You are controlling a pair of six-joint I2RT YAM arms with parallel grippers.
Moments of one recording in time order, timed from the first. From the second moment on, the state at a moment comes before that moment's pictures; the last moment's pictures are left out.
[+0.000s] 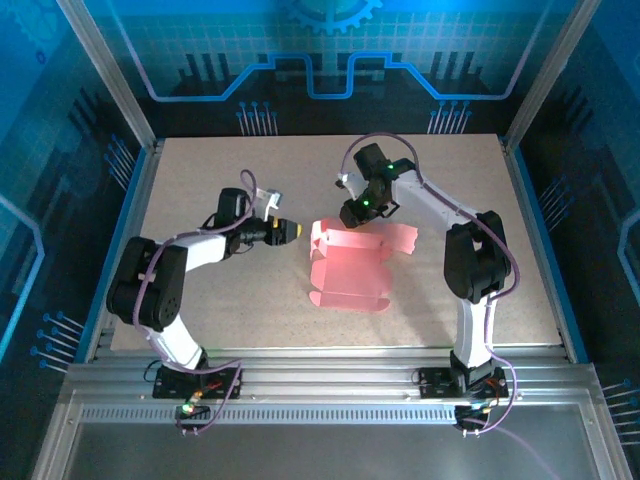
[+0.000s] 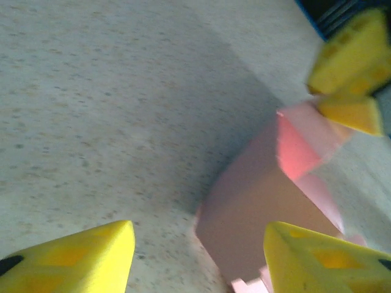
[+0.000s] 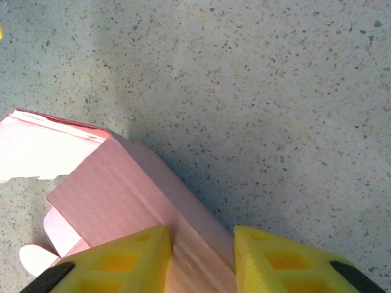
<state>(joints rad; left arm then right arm) -0.18 1.71 0.84 0.19 0.69 -0.19 0.45 1.99 1.67 -0.91 -0.26 -0.11</state>
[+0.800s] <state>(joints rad) -0.32 1.85 1.02 -0.01 0.77 -0.07 0.45 1.99 1.67 -0.91 -0.26 -0.11</state>
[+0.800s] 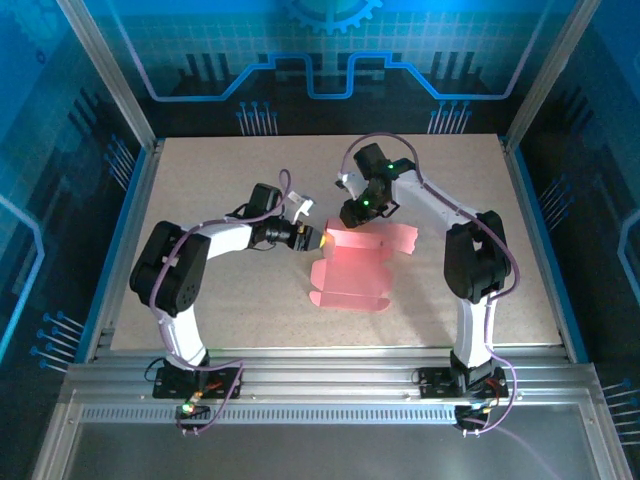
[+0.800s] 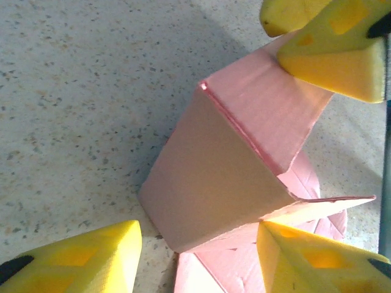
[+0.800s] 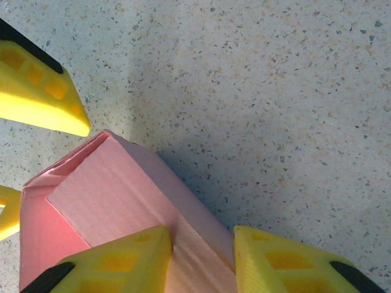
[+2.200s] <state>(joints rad) -0.49 1.84 0.79 0.41 0.47 -0.18 0.44 2.01 1.71 -0.99 -0.30 -0.11</state>
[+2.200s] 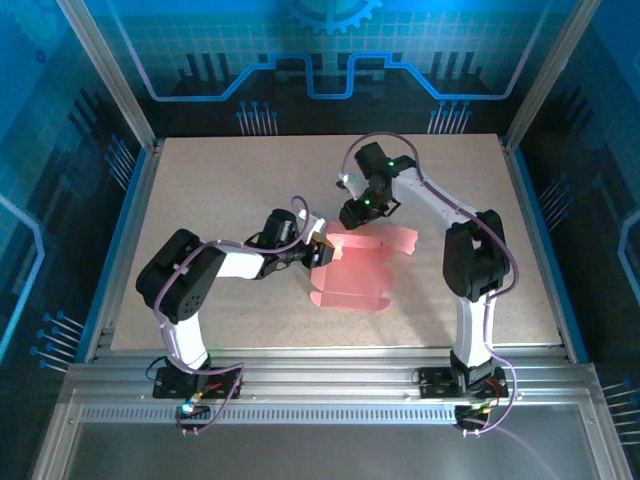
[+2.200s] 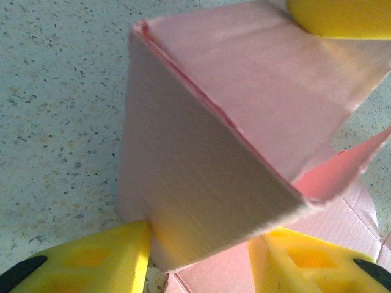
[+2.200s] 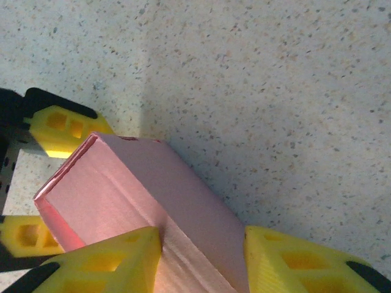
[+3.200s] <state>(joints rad) -0.49 1.84 0.77 0.46 0.42 -0.19 0.38 2.05 1.71 -1.01 -0.56 -0.12</state>
